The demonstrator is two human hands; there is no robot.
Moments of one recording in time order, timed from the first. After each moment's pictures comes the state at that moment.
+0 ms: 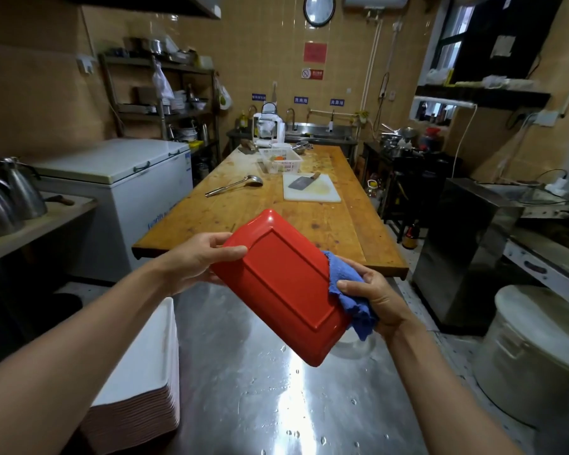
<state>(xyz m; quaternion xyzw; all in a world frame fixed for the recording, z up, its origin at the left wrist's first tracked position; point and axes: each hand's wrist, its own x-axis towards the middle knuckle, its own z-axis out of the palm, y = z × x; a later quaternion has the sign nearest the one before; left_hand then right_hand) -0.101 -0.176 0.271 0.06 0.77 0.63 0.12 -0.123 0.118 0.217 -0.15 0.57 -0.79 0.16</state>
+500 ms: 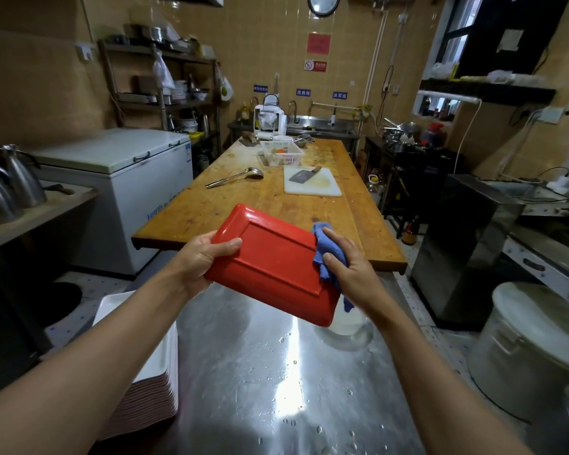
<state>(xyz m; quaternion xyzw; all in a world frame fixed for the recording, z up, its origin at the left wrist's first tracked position) -0.100 -0.164 0.244 -0.01 0.62 0.78 0.04 -0.125 0.092 0.227 -0.17 0.82 -0.55 -0.05</state>
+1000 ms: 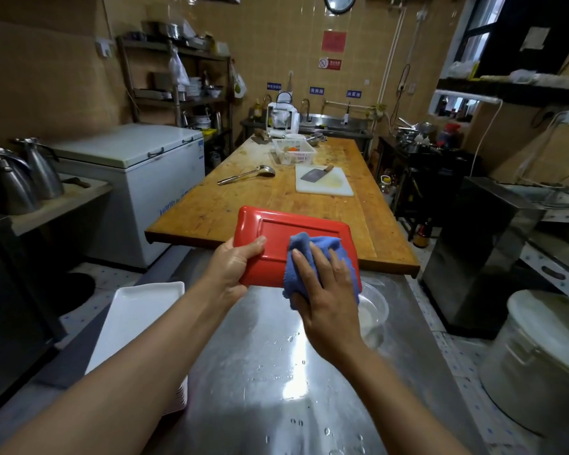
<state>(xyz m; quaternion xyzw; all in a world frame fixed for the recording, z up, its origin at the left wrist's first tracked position) -0.095 -0.117 0.239 -0.09 0.50 0.86 -0.06 -0.095 0.045 0.174 -0.27 0.88 -0.21 -0.33</state>
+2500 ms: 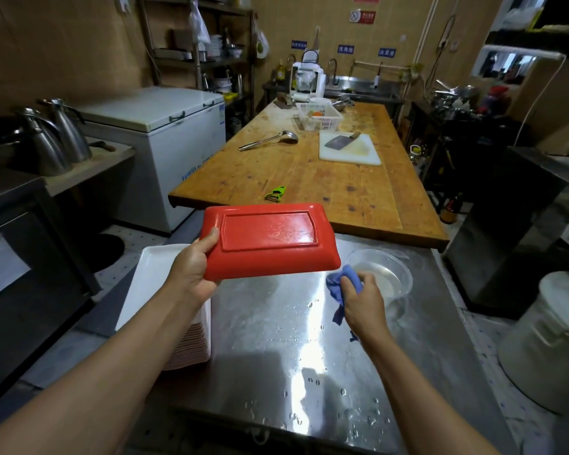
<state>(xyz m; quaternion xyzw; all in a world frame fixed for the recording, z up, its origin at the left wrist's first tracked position) -0.054 -0.181 0.193 -0.19 0.43 0.88 -0.08 -0.094 0.058 0.125 0.05 0.84 -0.54 0.01</state>
